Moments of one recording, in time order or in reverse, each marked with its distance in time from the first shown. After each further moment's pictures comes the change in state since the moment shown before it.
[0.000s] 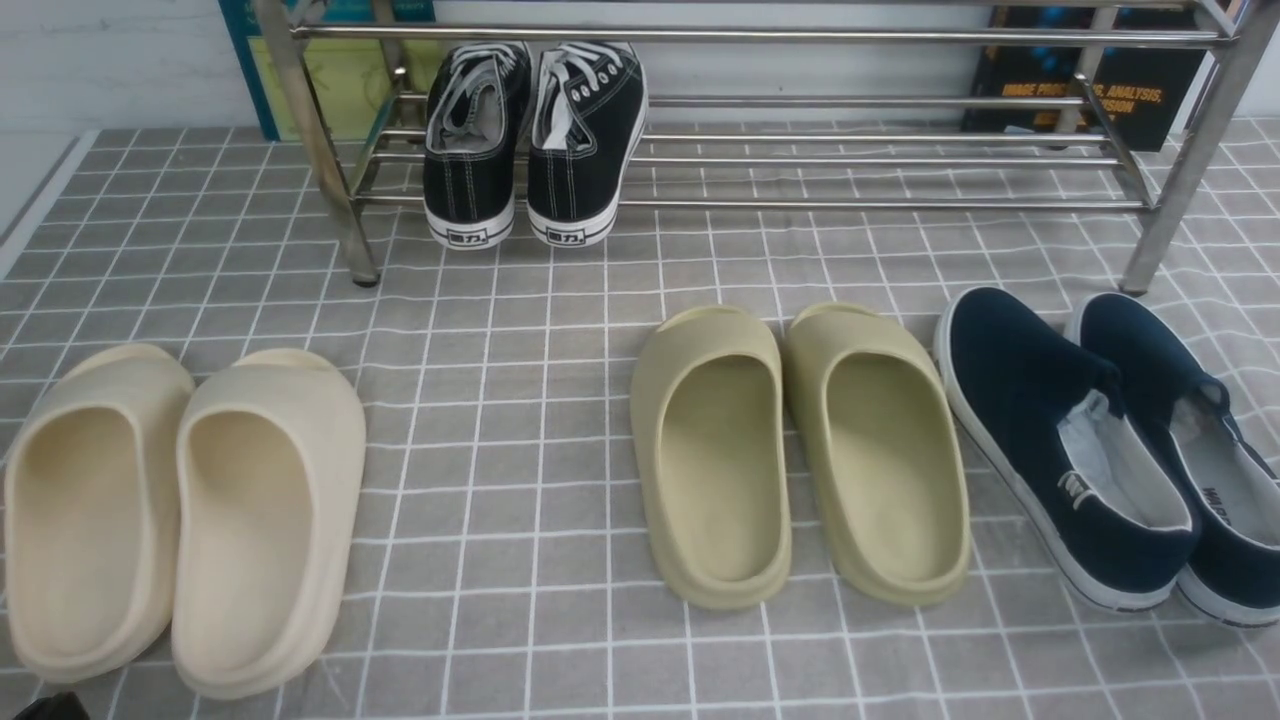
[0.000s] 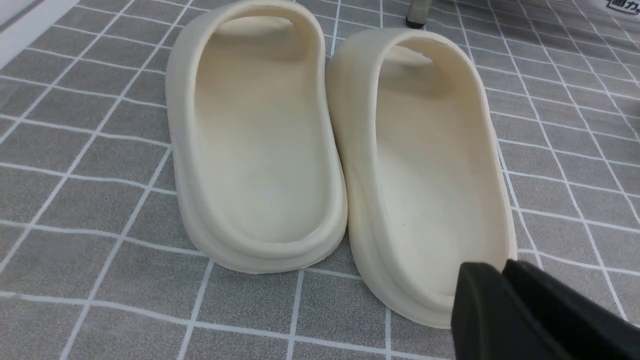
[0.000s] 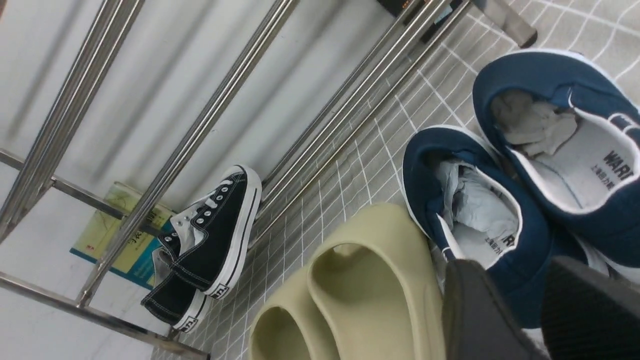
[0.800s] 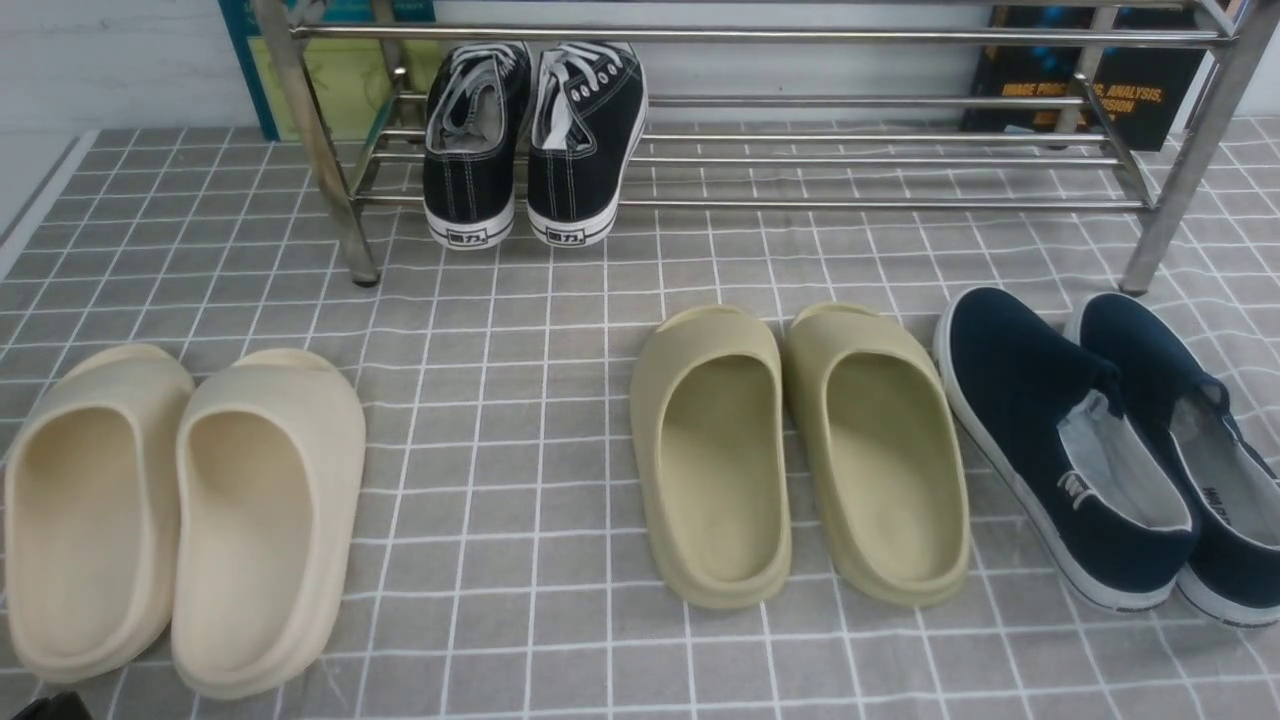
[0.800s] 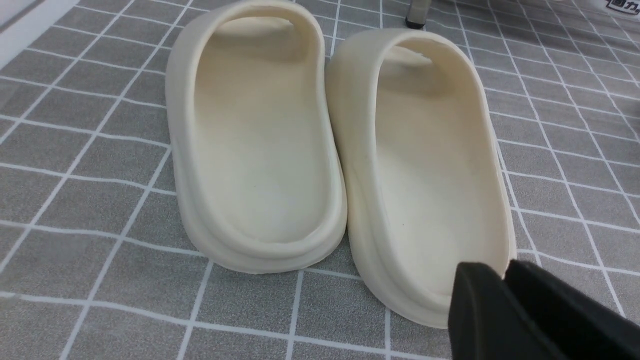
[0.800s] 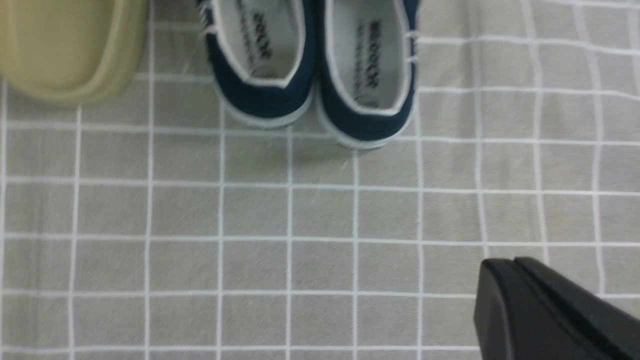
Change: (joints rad) right arm 0.025 0.961 -1.005 -0.524 1.053 -0.496; left arm 0.000 0.000 0.000 0.000 0.000 0.000
